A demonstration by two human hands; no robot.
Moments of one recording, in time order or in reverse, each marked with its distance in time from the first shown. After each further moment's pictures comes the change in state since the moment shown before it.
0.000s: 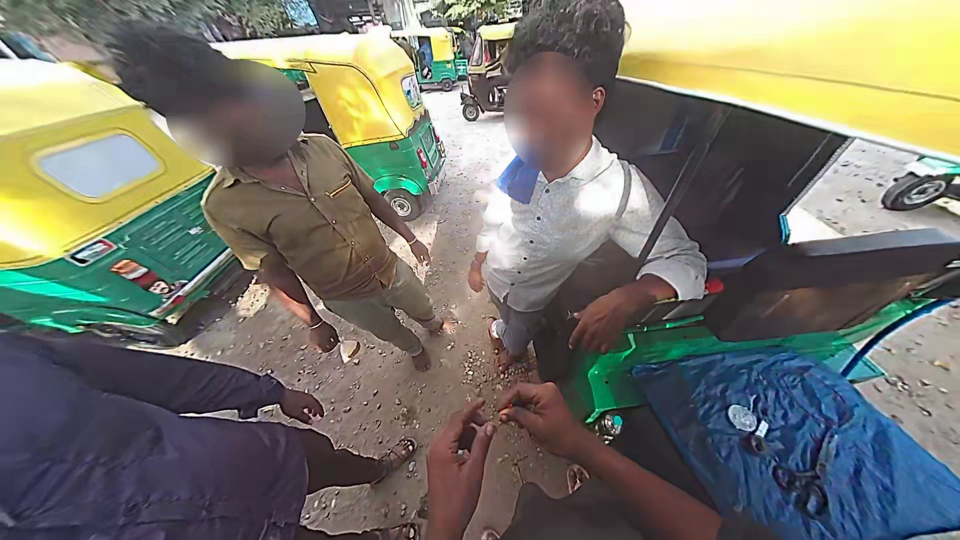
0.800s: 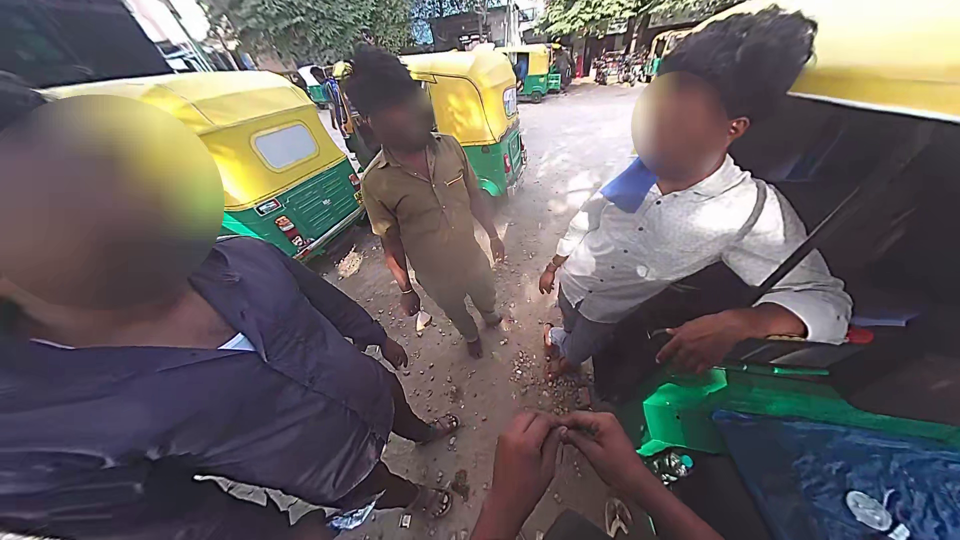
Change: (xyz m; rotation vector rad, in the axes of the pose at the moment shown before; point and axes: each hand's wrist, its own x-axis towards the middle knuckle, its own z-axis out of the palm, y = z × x) left_hand -0.036 -0.013 -0.044 0.397 0.054 0.335; right_hand -0.027 -0.012 0.072 -0.053 -0.115 0.043
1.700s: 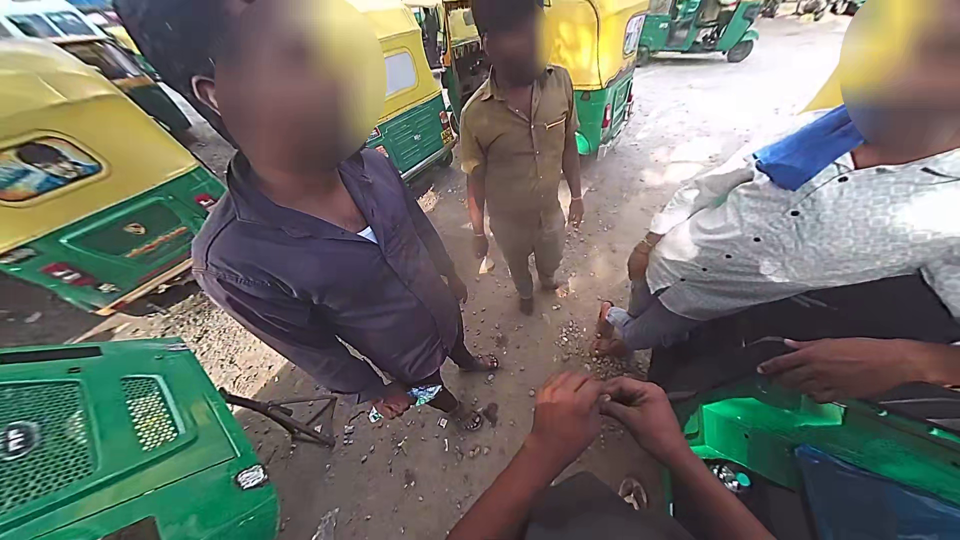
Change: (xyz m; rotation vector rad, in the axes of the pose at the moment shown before) left_hand -0.028 0.000 -0.027 0.285 0.004 -0.126; right_hand 0.017 -0.001 0.040 0.050 -0.066 0.175
